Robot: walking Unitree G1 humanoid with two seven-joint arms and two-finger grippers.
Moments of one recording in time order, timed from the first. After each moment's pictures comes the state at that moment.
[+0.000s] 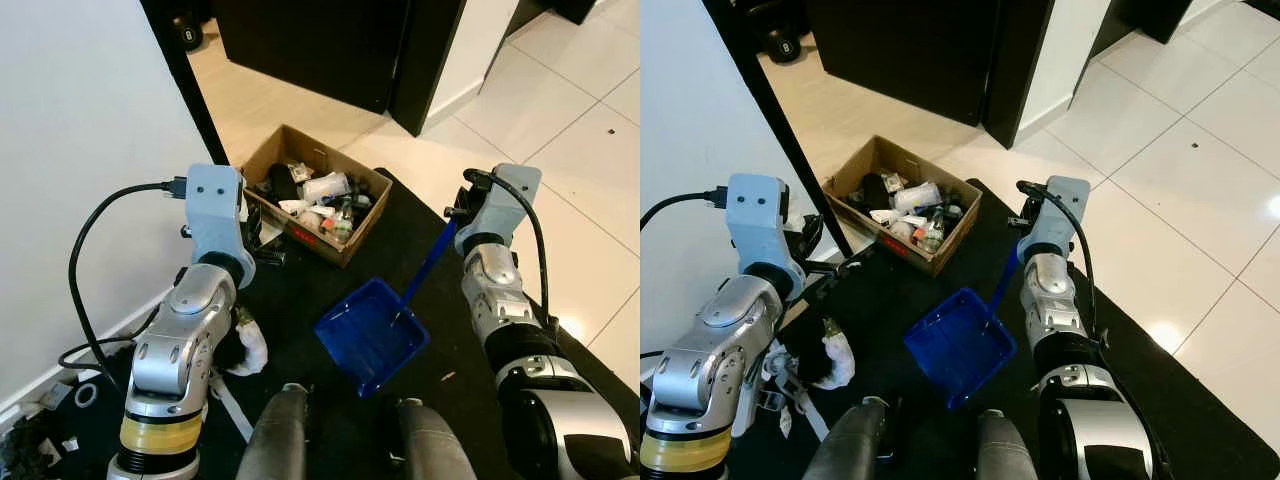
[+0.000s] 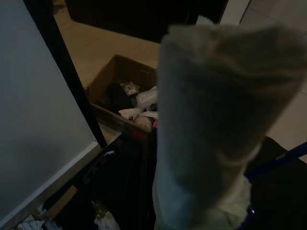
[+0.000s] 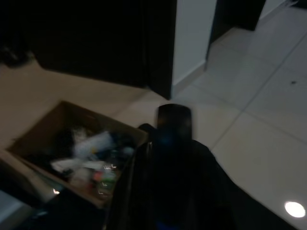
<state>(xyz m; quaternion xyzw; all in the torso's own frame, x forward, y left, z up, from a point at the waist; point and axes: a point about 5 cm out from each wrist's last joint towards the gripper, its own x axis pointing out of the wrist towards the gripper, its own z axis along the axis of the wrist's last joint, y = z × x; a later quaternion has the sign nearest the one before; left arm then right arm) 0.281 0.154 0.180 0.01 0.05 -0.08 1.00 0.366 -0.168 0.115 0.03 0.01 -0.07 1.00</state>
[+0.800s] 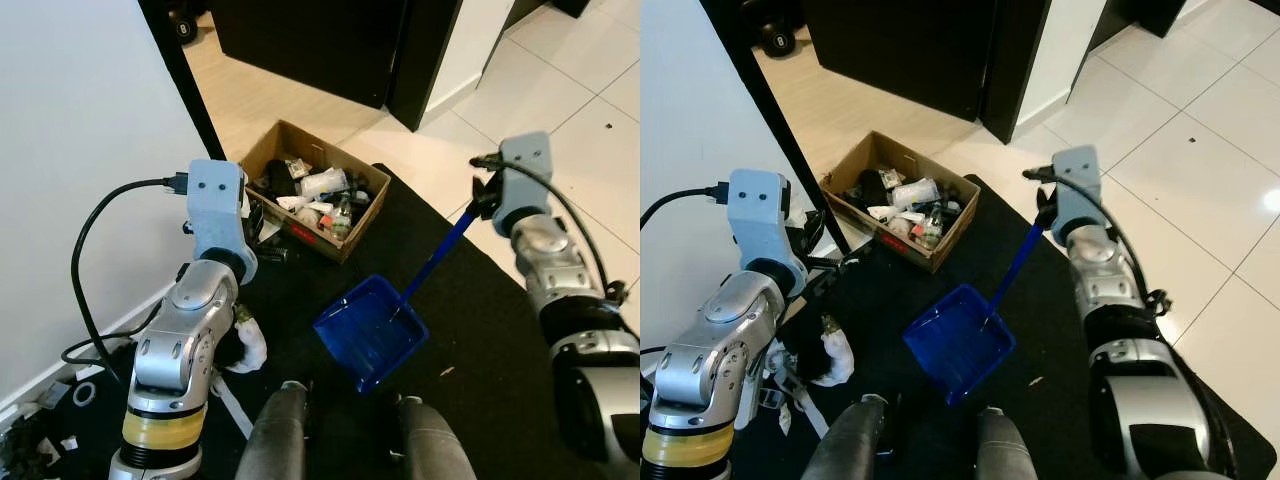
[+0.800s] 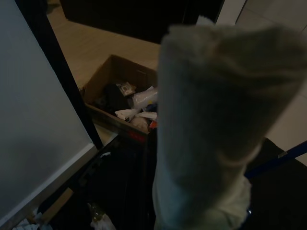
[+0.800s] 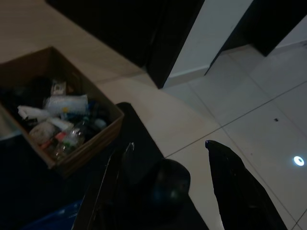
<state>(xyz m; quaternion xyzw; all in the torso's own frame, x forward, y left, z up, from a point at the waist) 0.285 0.152 0.184 0.00 0.04 -0.08 1.00 0.384 -0.219 0.160 -0.14 0.05 0.02 0.99</state>
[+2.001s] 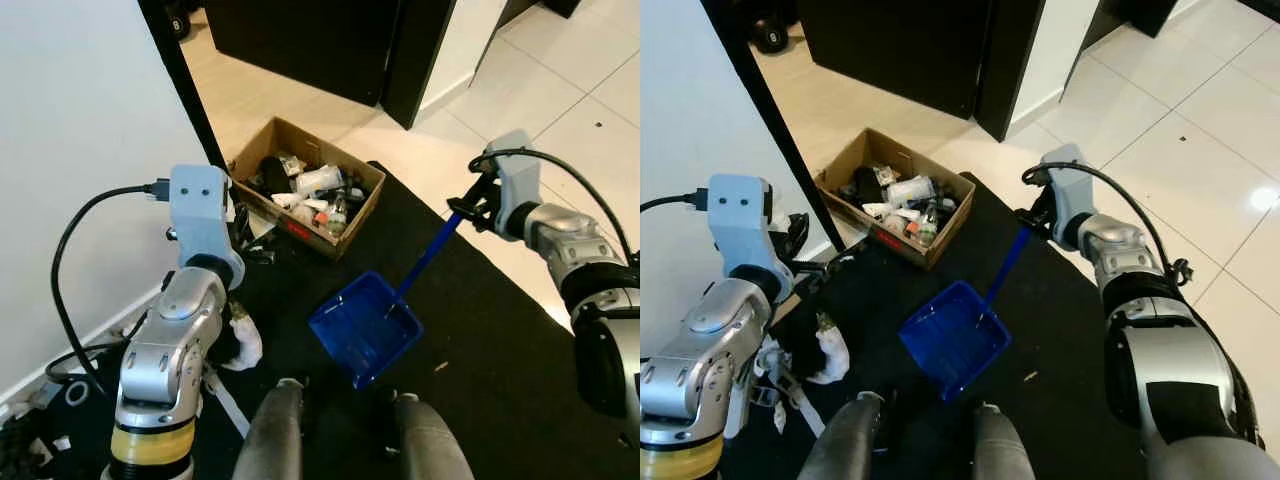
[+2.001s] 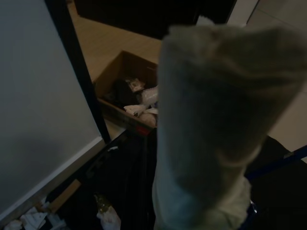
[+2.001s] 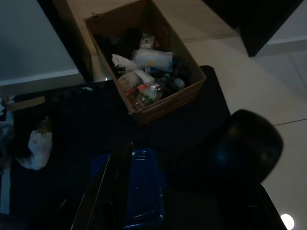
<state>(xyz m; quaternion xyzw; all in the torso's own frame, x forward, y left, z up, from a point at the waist) 0.271 0.167 0.185 0.01 0.04 -0.04 1.00 0.389 -0.211 0.155 -0.11 0.14 0.21 0.96</state>
